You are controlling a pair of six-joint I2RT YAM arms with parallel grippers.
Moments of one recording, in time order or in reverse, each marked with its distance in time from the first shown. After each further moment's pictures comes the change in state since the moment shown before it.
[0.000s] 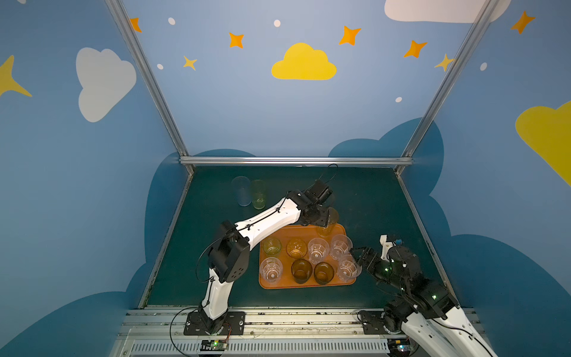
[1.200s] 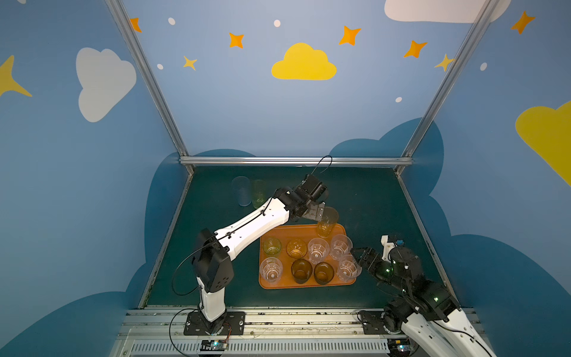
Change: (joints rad) left arm 0.017 -0.156 -0.026 -0.072 -0.302 0.035; right arm -0.001 -0.029 0.000 -0.005 0.000 0.007
